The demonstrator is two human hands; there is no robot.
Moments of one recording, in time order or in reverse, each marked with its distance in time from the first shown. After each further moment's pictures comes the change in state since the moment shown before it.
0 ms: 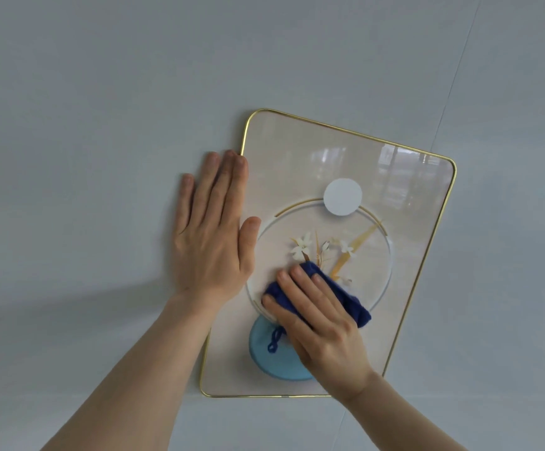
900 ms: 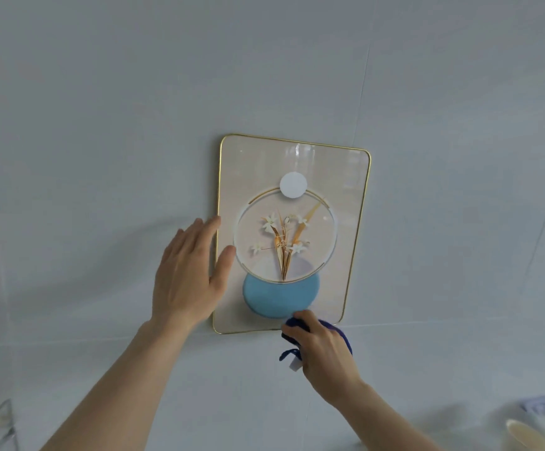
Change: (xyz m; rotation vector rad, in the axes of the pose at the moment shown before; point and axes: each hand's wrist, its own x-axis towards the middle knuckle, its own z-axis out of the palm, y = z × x) left_hand -0.032 0.033 -0.154 -0.268 -0.526 -0.260; right_hand -0.058 -0.086 -0.111 0.189 -0.618 0.557
